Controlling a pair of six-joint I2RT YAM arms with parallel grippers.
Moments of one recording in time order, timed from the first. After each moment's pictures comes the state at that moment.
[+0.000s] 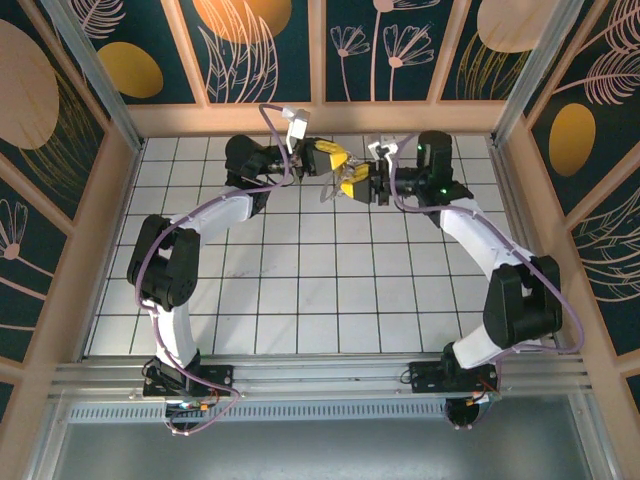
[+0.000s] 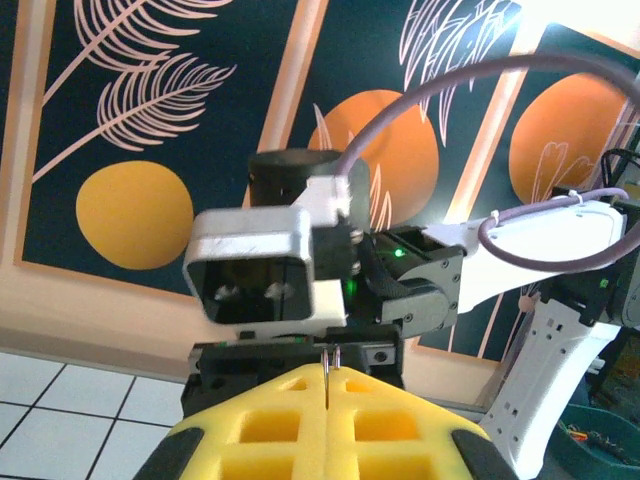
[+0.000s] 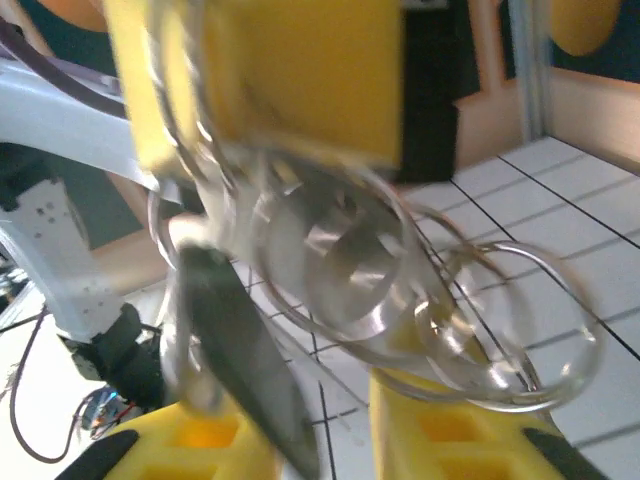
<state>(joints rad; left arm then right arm) -0.47 1.91 1.40 1.10 1.17 -0.85 0.27 1.51 1.13 0.08 -1.20 0.05</state>
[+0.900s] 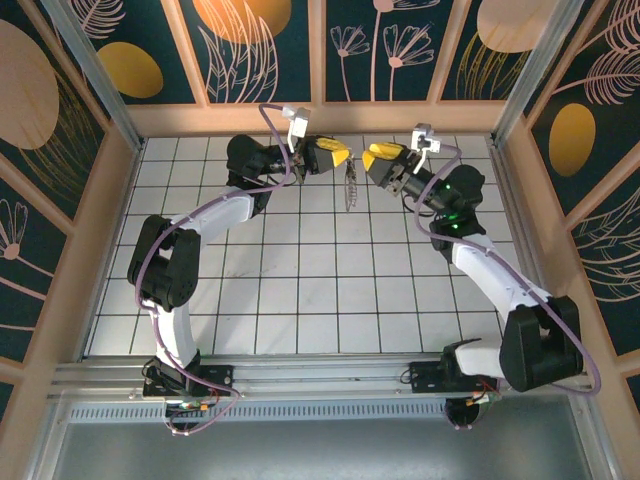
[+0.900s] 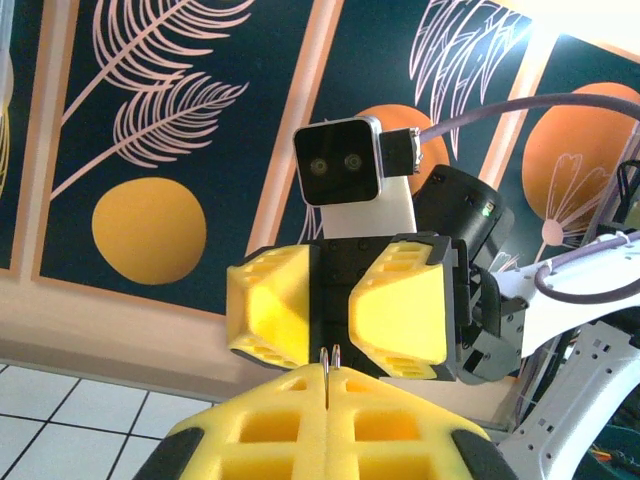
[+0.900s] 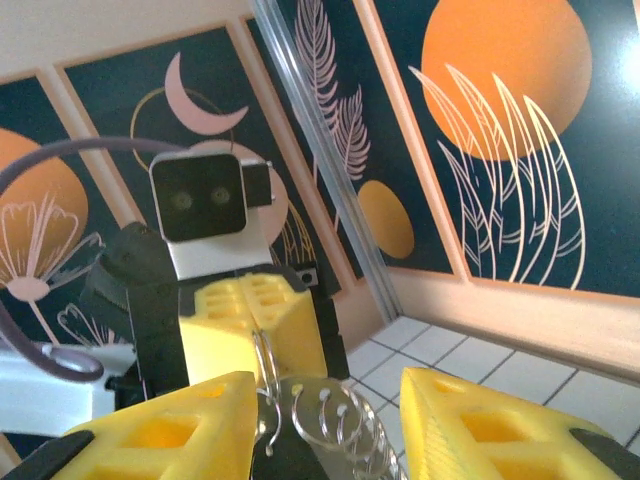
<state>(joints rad) -0.47 1.91 1.41 1.09 1.12 -0.83 0.28 1.30 0.87 0.75 -0.71 0.60</state>
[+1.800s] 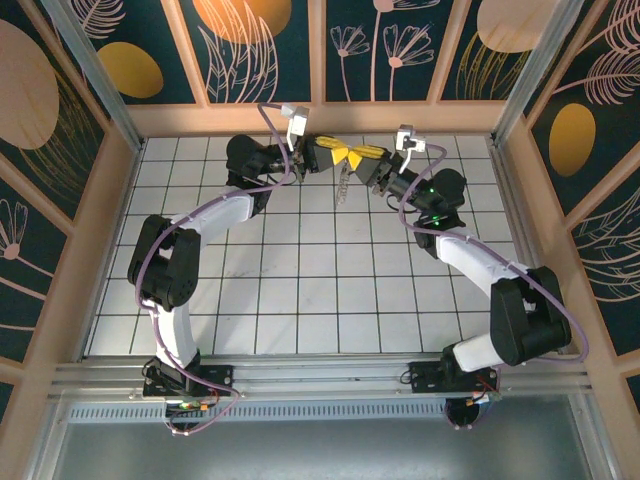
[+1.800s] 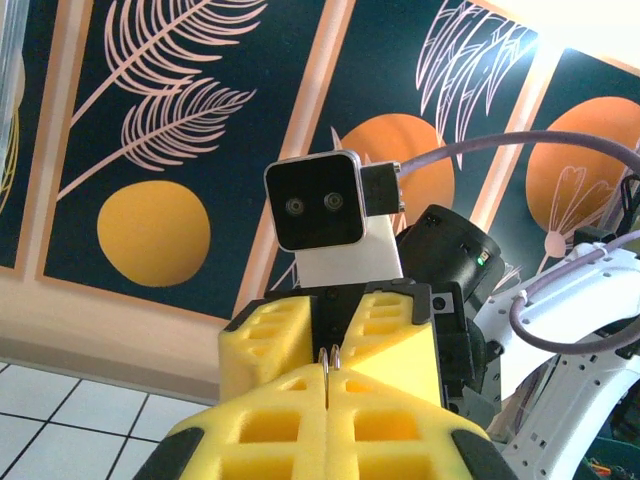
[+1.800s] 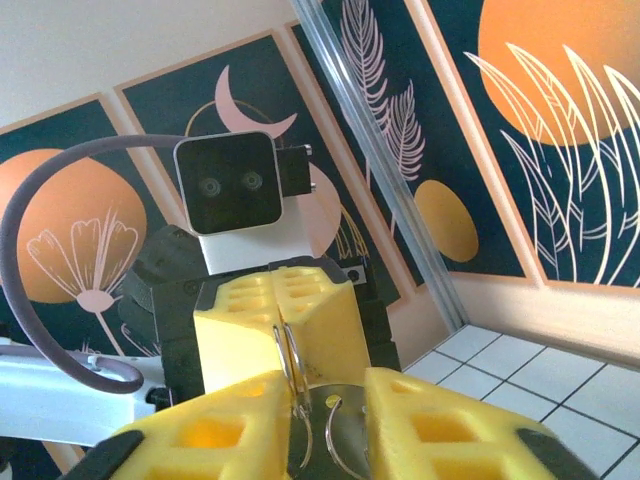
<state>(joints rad) -0.47 1.91 1.41 1.09 1.10 -0.86 0.35 1.44 0.87 0.99 -0.73 0.73</state>
